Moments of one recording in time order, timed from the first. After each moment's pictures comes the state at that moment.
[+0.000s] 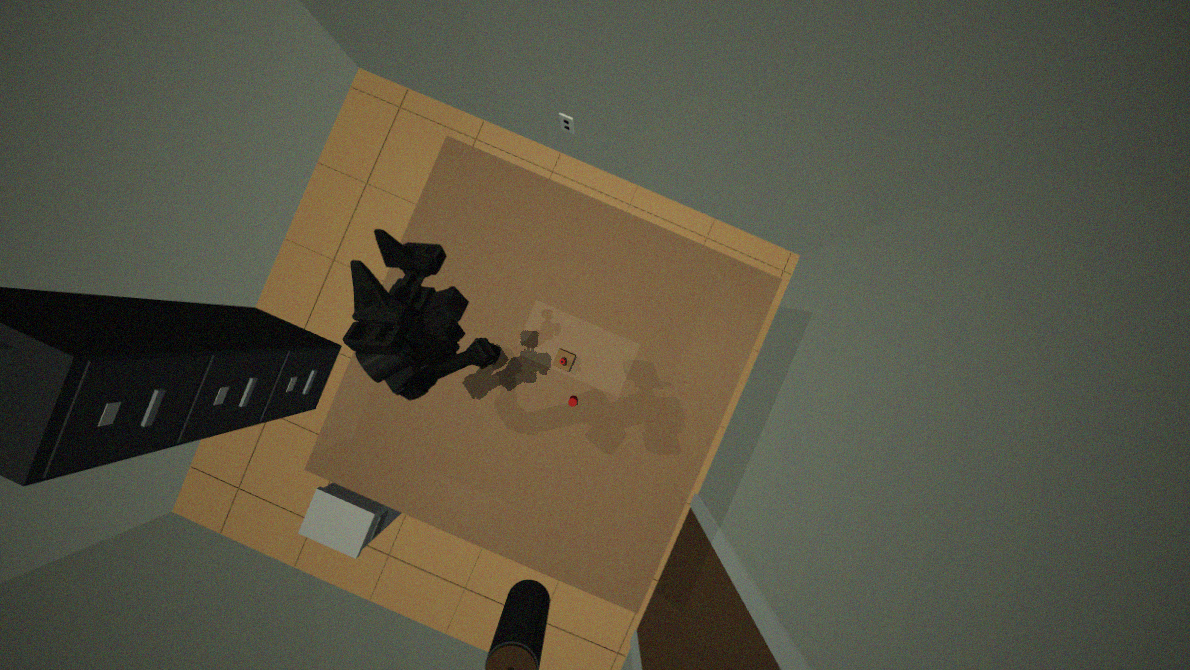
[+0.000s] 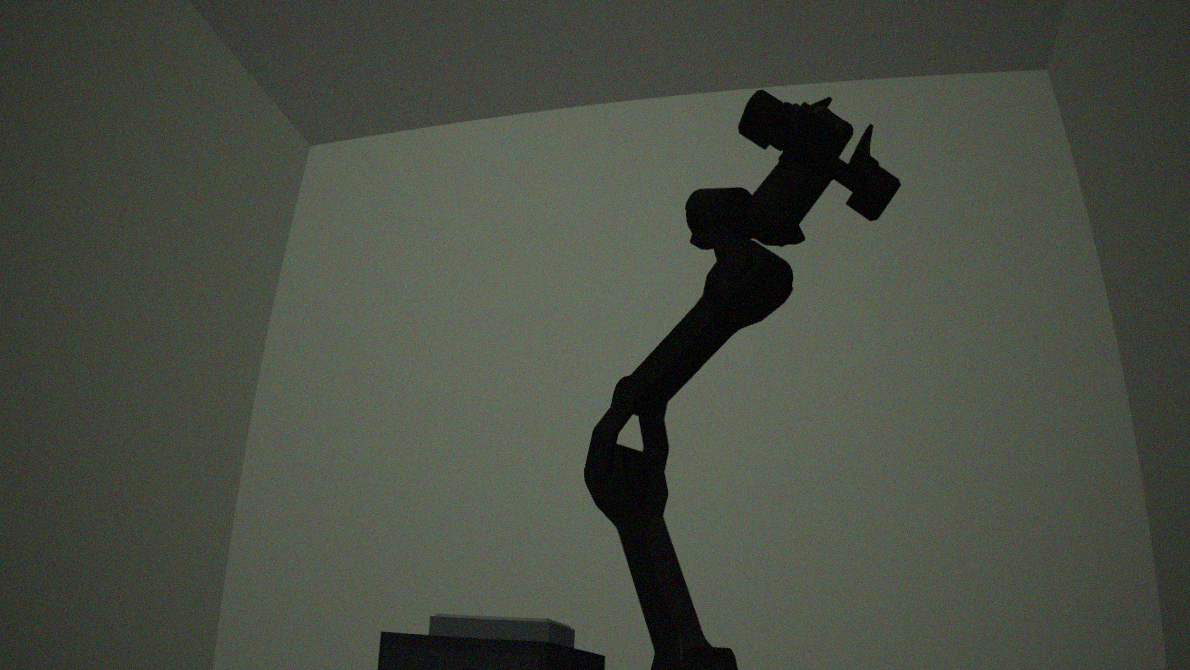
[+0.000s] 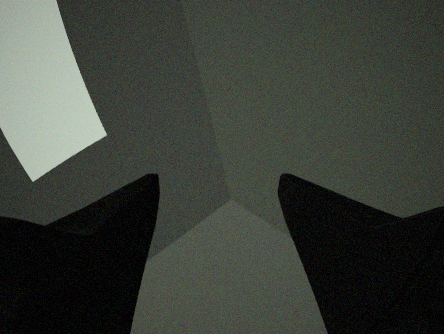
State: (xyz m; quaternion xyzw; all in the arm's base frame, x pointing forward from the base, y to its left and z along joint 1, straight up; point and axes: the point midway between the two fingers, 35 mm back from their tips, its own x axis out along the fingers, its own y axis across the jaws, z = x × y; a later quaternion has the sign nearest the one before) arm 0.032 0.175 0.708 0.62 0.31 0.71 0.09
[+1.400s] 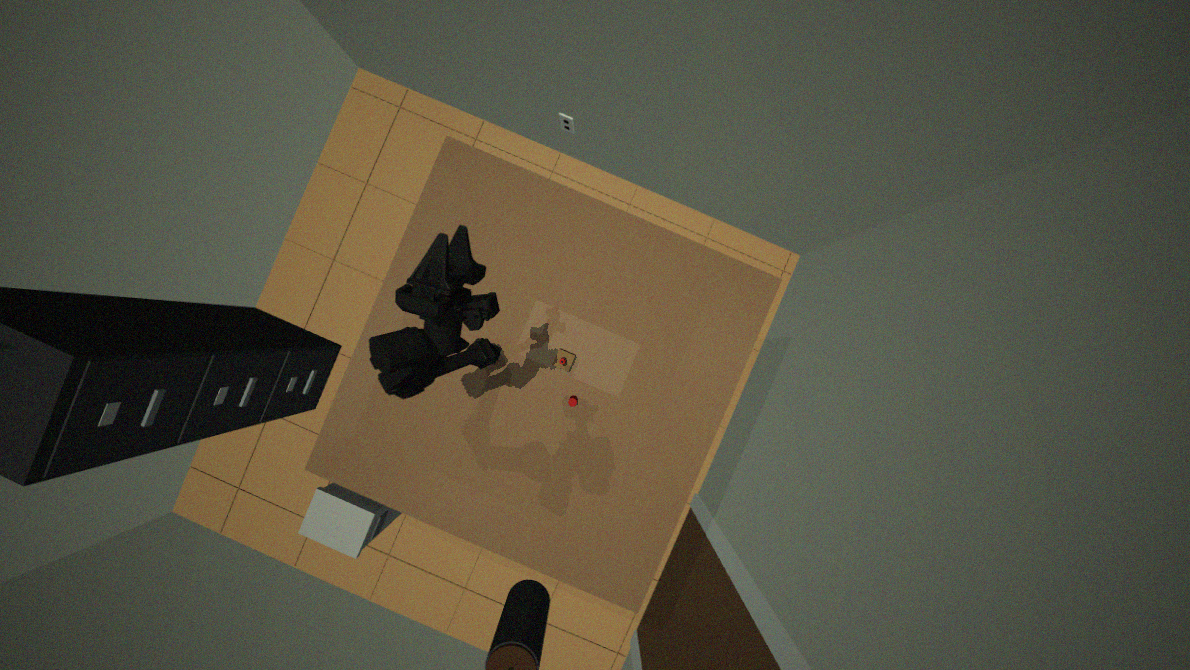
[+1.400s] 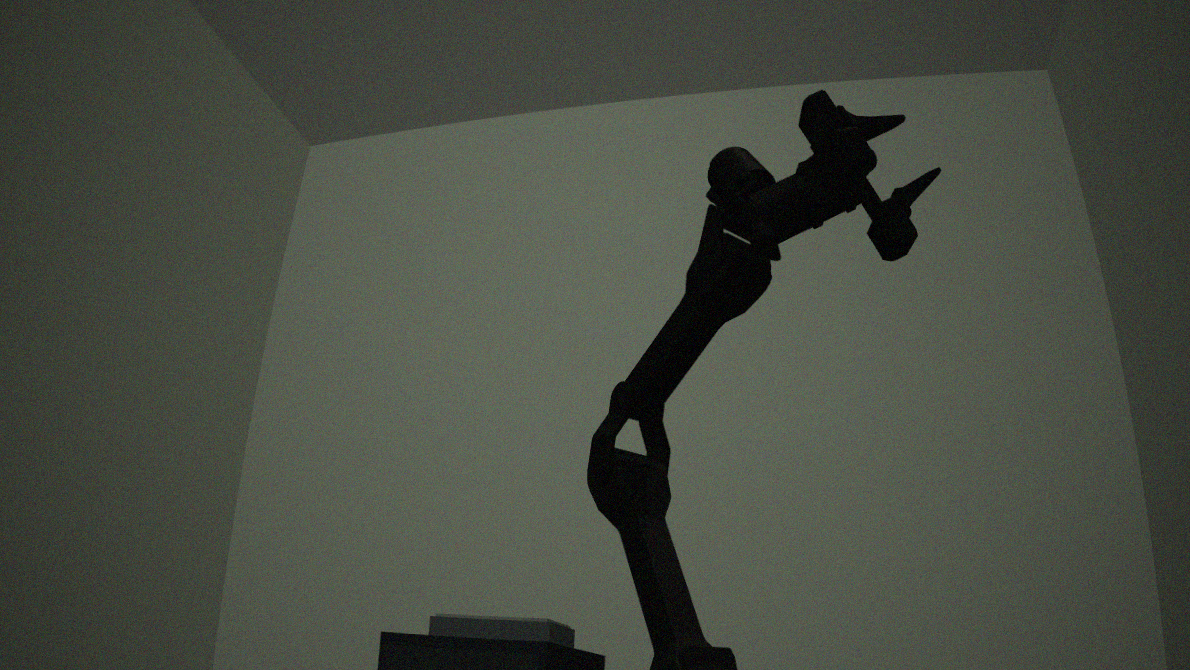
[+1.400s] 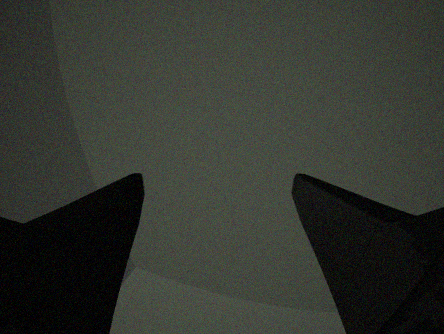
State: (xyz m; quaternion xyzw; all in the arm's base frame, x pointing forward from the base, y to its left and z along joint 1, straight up) arm 0.070 0.231 0.641 0.62 0.43 0.58 0.31
